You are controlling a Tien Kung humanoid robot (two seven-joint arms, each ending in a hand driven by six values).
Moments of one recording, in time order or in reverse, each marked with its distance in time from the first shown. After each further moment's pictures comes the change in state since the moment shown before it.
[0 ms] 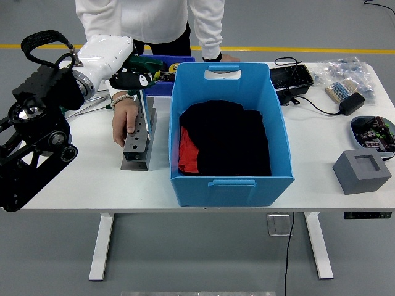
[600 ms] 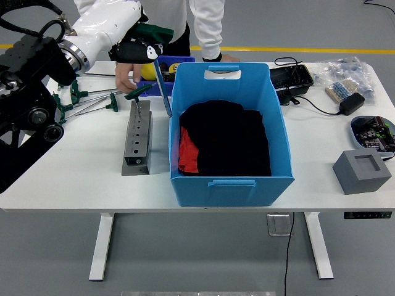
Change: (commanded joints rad) left arm -0.101 0.052 -0.020 -0.072 -0.130 0.065 -0.161; right arm 0.002 -0.002 -0.004 -0.001 0.002 0.000 -0.001
